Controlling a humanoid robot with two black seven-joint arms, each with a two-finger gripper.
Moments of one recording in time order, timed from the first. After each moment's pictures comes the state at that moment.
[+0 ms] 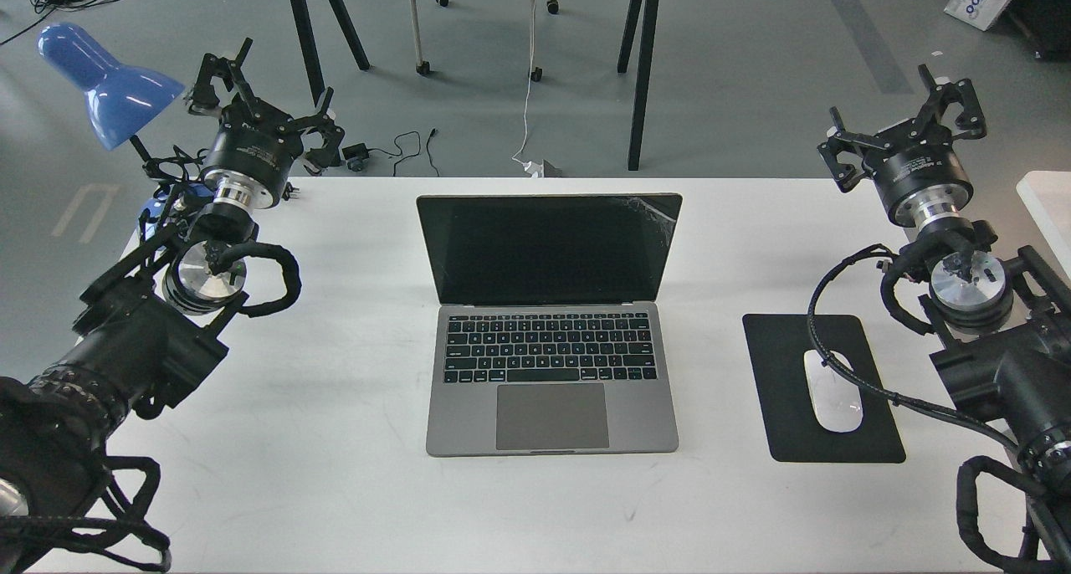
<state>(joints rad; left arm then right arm) -0.82 0.21 -0.81 -0.48 -0.16 -0.49 -0.38 0.67 -0.23 1.30 0.61 -0.06 0.36 0.10</state>
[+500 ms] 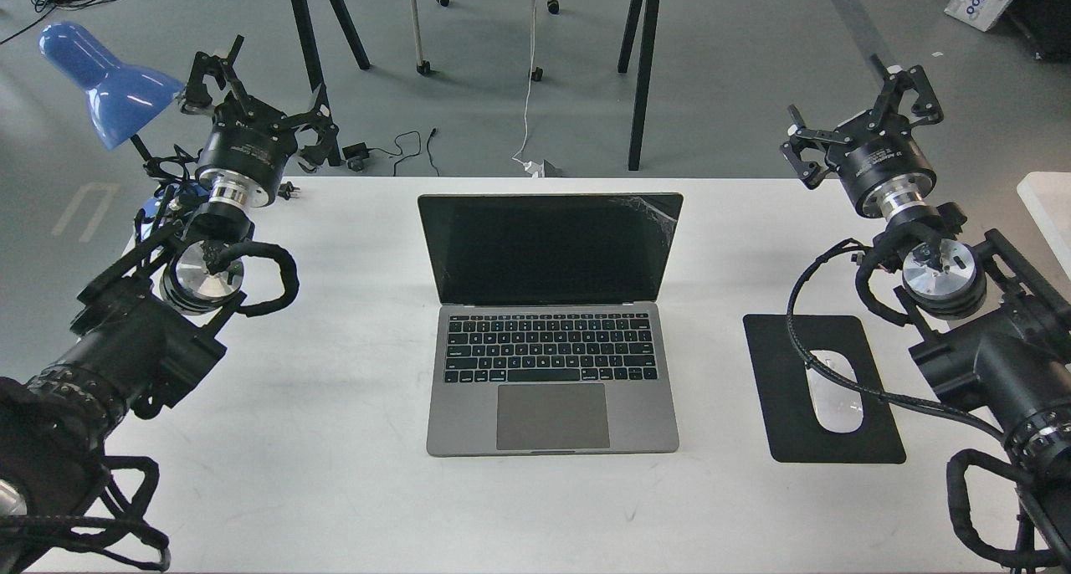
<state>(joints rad) -0.82 0.21 -0.81 -0.48 -0.16 -0.49 -0.40 0.73 -0.21 1.16 0.61 -0.06 0.35 0.10</state>
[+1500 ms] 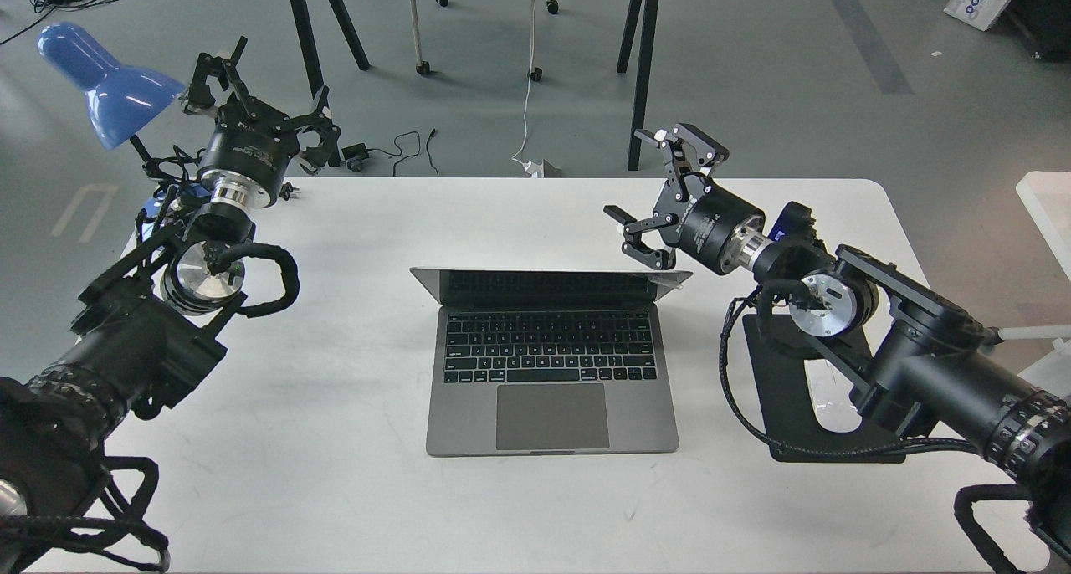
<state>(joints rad) -0.82 0.21 -0.80 -0.48 -0.16 -0.49 -0.40 0.74 -0.27 0.55 0.91 -0.07 0.34 0.07</state>
